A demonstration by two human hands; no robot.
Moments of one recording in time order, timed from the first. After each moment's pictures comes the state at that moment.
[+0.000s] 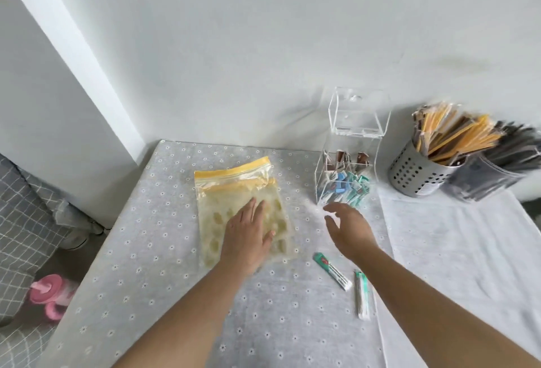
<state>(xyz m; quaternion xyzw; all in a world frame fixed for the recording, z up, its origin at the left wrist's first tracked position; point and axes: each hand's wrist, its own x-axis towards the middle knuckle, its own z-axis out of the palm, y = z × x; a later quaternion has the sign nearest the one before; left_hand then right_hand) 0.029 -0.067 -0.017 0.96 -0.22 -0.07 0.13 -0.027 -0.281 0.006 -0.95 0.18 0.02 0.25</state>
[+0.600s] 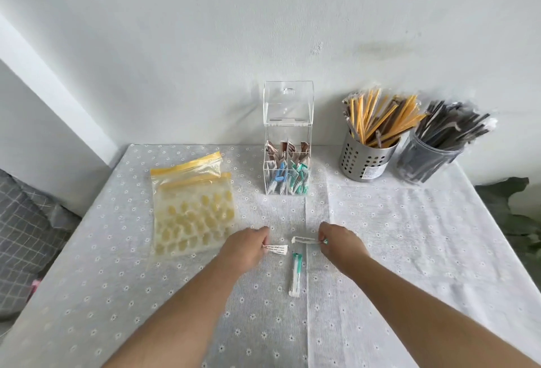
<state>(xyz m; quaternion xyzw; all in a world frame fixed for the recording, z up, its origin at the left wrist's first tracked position) -0.043 -0.176 -0.005 0.93 -0.29 -0.21 0.09 -0.115 -0.387 -0.017 -0.96 0.13 0.13 0.20</state>
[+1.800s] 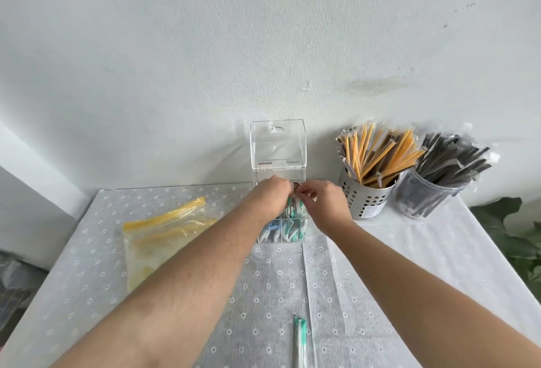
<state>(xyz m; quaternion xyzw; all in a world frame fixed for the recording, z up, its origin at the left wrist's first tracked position) 0.101 -0.293 0.078 0.92 -0.36 -0.12 0.09 0.026 -0.408 0.057 -0.92 0.15 -0.15 0.34</state>
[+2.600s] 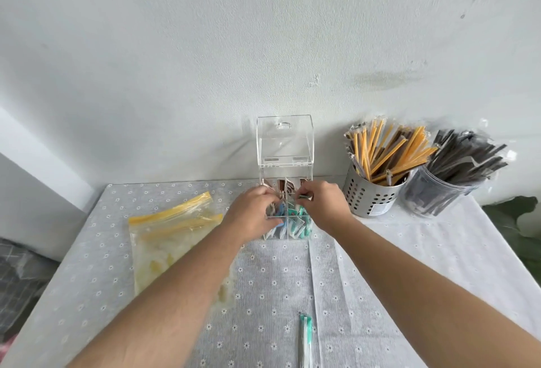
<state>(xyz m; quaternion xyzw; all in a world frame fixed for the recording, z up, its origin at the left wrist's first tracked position) 0.089 -0.236 0.058 0.92 -0.34 -0.12 0.16 0.035 -0.402 0.056 -0.94 0.15 -0.04 0.31</state>
